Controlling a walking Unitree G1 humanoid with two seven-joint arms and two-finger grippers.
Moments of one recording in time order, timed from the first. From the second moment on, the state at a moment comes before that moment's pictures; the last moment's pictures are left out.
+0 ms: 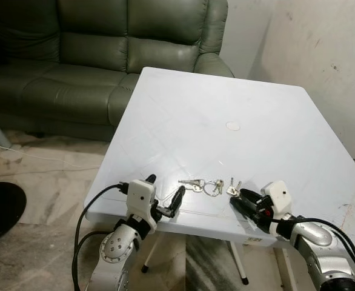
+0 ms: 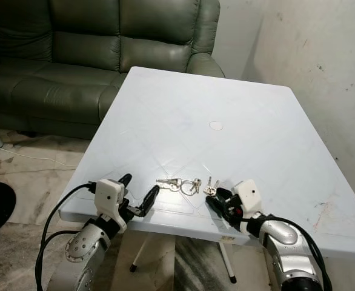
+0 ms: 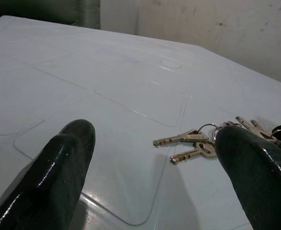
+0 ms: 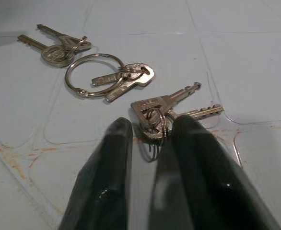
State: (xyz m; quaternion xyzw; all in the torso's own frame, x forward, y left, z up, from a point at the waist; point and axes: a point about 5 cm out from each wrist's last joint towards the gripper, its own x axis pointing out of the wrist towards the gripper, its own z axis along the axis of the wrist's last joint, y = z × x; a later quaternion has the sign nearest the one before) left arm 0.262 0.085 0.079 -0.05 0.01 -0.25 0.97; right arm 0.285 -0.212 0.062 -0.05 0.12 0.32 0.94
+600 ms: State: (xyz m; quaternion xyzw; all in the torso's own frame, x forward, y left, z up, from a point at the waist) left arm 0.262 0.085 0.078 -0.05 0.01 -0.25 0.97; right arm 0.285 -0.214 0.060 -0.05 0.11 0.31 0.94
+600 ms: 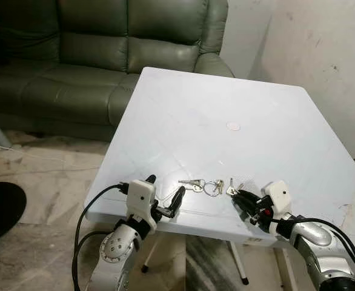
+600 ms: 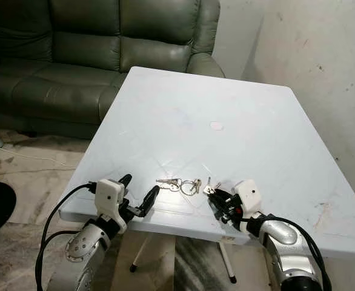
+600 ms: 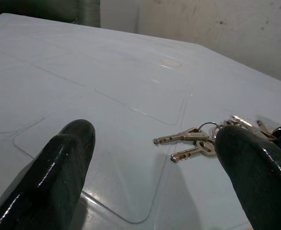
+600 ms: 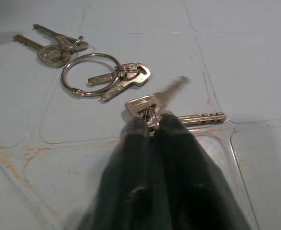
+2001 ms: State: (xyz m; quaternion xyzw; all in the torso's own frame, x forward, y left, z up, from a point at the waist) left arm 0.263 0.083 0.080 -0.05 0.01 -0.25 0.97; right arm 0.288 -0.225 0.064 -0.06 0.10 0.31 0.94
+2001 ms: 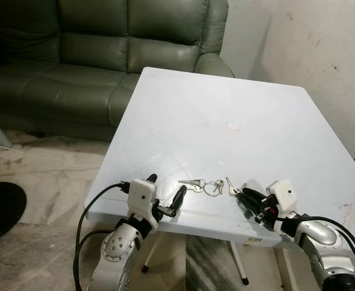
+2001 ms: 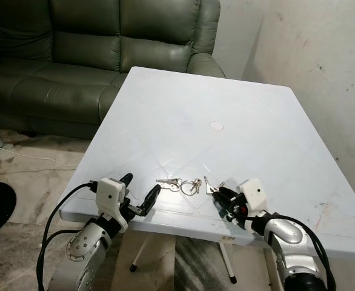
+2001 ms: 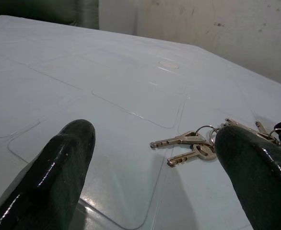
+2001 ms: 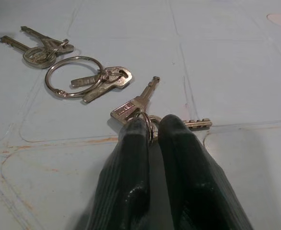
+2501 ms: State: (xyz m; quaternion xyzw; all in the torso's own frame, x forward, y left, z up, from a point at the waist) left arm 0.263 0.083 0.080 -0.05 0.01 -0.25 0.97; right arm 0.286 -0.230 0.064 -0.07 0.10 0.31 0.94
